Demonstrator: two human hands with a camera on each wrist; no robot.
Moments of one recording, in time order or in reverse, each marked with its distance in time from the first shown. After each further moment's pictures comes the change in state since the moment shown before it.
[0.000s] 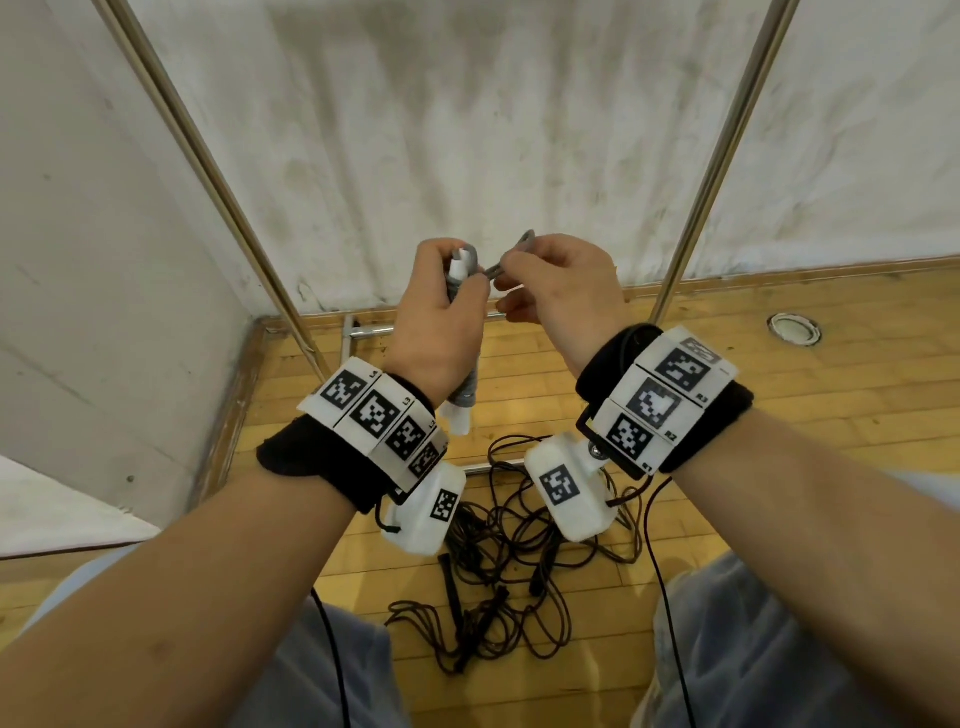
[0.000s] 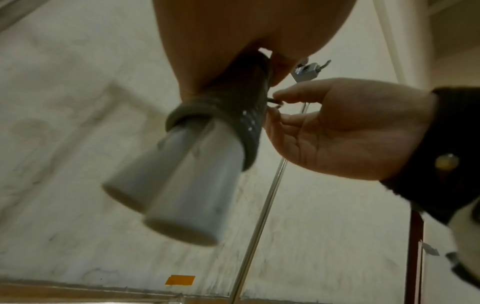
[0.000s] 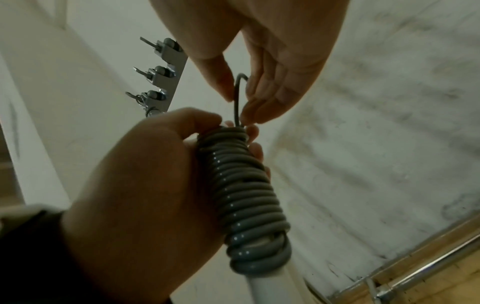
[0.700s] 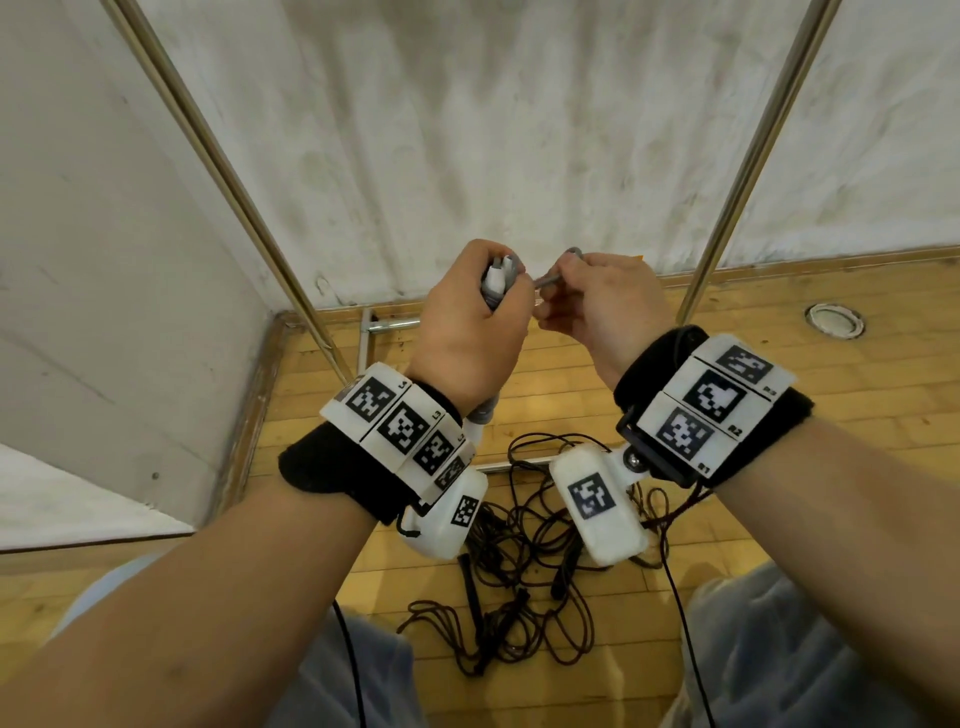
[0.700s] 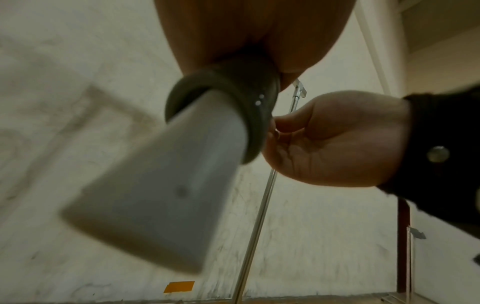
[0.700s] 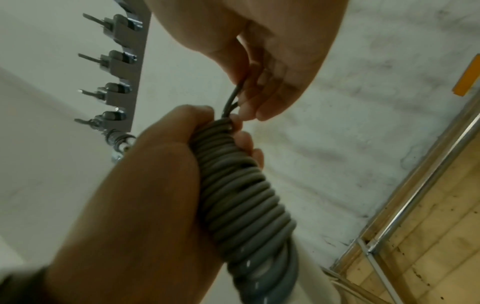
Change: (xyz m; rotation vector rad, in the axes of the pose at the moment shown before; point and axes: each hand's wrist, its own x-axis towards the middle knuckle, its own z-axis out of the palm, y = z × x) left_hand 0.004 -0.002 0.006 0.136 -0.046 0.044; right_hand 0.013 0.012 -0.008 0.141 0.043 0.200
